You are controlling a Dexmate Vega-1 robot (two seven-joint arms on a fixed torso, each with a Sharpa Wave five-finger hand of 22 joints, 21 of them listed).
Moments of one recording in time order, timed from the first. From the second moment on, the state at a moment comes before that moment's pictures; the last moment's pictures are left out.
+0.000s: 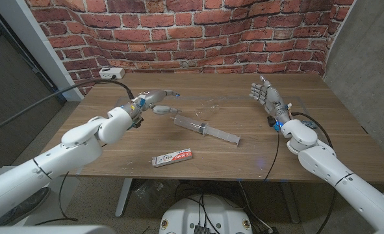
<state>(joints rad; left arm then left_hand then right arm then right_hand) 1.02 1.05 0.38 -2.11 0.45 0.16 0.01 0.57 -0.09 0.41 -0.13 0.29 0.37 -0.02 0.24 0.19 0.38 -0.09 0.22 0.19 0.31 -0.04 0.20 0.18 0.26 0.00 0.24 0.19 -1.04 -0.67 -0.31 -1.66 0.60 0.19 -0.09 0.17 -0.02 0.27 -0.08 0.20 0.22 0.13 0.20 0.19 0.22 0.15 0.22 0.18 0.17 0.12 0.19 0.18 0.30 0.01 0.24 0.18</state>
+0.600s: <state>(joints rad) 0.87 1.09 0.45 -2.11 0.50 0.11 -0.21 0.60 -0.11 0.40 -0.14 0.29 0.35 -0.02 0.22 0.19 0.38 -0.10 0.21 0.19 0.31 -0.04 0.20 0.18 0.27 -0.01 0.24 0.19 -1.03 -0.66 -0.32 -1.66 0.60 0.18 -0.09 0.17 -0.02 0.27 -0.09 0.20 0.23 0.13 0.20 0.19 0.22 0.15 0.21 0.18 0.17 0.12 0.19 0.18 0.30 0.01 0.24 0.18</state>
